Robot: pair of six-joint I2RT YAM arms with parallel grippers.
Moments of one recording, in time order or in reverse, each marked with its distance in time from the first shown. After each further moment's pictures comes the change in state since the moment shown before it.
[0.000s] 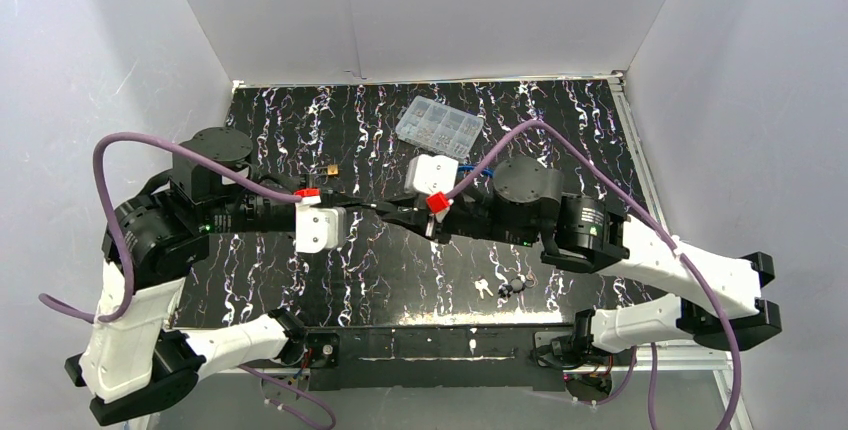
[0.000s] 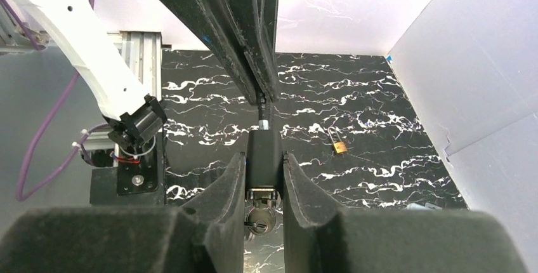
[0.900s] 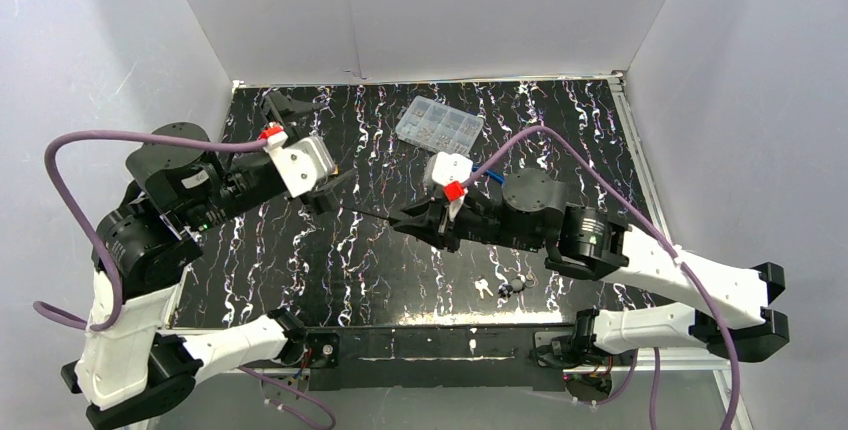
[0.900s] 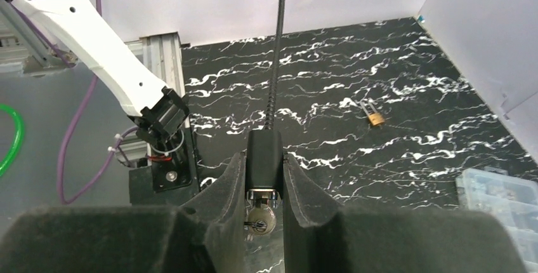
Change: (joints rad) left arm -0.003 -0.034 -0.016 0.314 -0.330 -0.233; right arm -0.051 -0.133 -0.238 0.125 -0.012 0.190
